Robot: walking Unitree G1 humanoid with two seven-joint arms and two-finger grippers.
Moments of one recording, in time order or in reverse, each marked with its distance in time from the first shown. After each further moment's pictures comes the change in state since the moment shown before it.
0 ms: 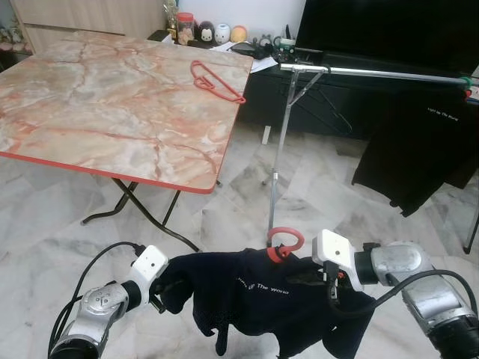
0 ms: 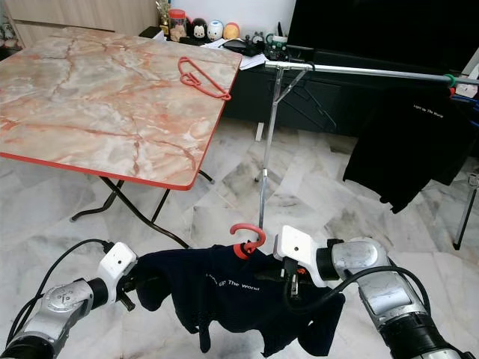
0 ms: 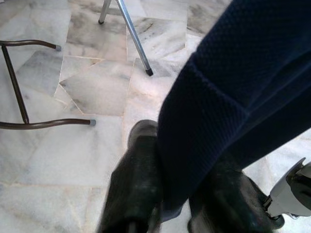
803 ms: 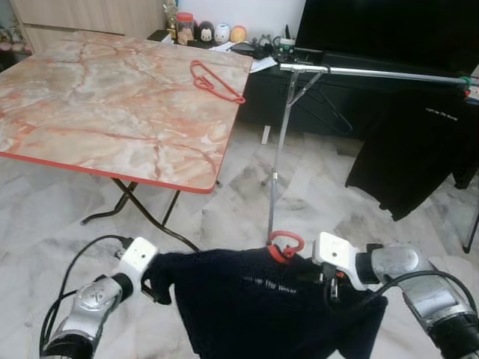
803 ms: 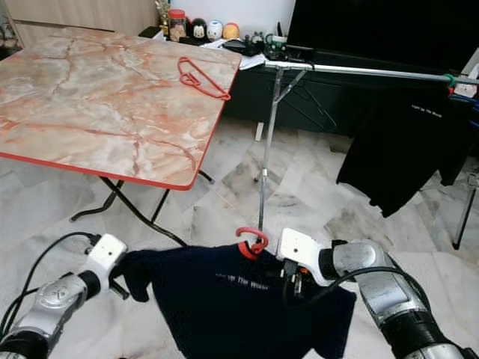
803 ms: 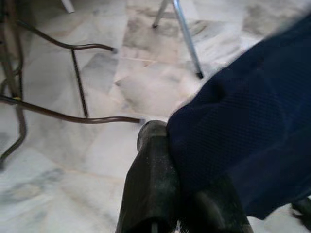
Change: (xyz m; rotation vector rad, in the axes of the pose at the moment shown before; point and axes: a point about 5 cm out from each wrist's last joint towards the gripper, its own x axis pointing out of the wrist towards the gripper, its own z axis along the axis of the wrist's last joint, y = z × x) left arm -0.006 0.024 0.002 0.052 0.005 0.249; right arm -0.005 -0.020 -0.023 -0.016 0.193 -0.201
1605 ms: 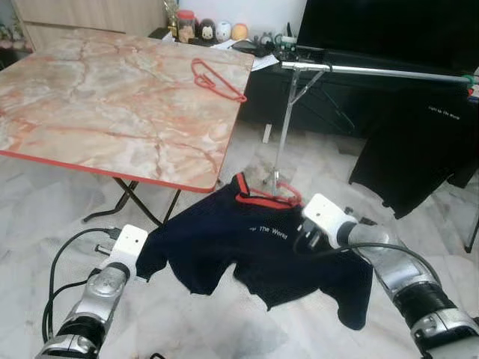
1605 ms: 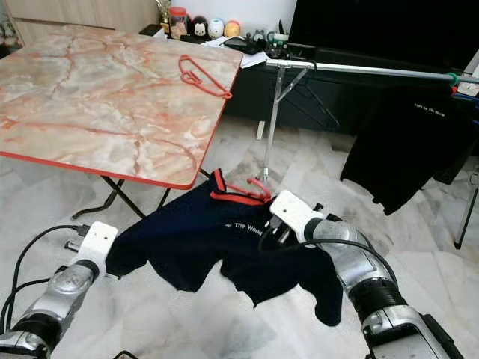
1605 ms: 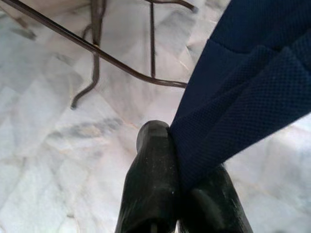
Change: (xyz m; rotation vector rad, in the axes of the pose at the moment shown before) left arm 0.016 0.012 0.000 -0.062 0.197 0.310; right arm 0.022 -0.042 0.015 0.082 0.007 -0.508
